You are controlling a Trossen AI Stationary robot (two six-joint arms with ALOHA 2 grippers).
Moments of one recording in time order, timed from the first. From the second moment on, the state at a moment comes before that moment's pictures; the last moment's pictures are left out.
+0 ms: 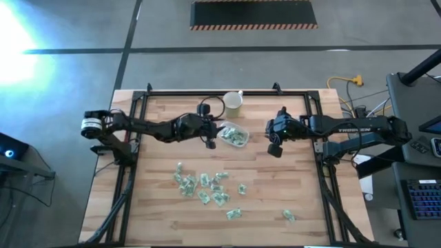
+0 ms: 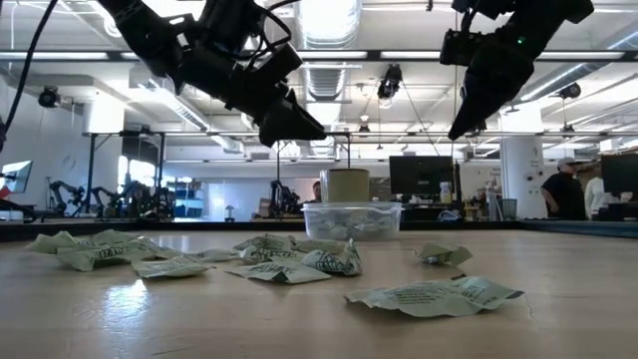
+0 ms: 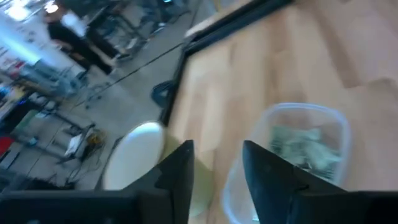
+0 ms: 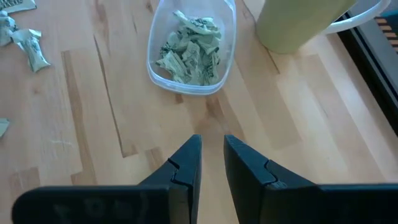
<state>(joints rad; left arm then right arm) 0.17 1.55 0.79 0.45 -0.28 0.54 -0.11 1.11 0.80 -0.61 0.20 0.13</state>
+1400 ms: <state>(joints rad) 0.13 1.54 0.78 0.14 -0.29 0.43 0.51 1.11 0.70 -0.44 -0.06 0.93</state>
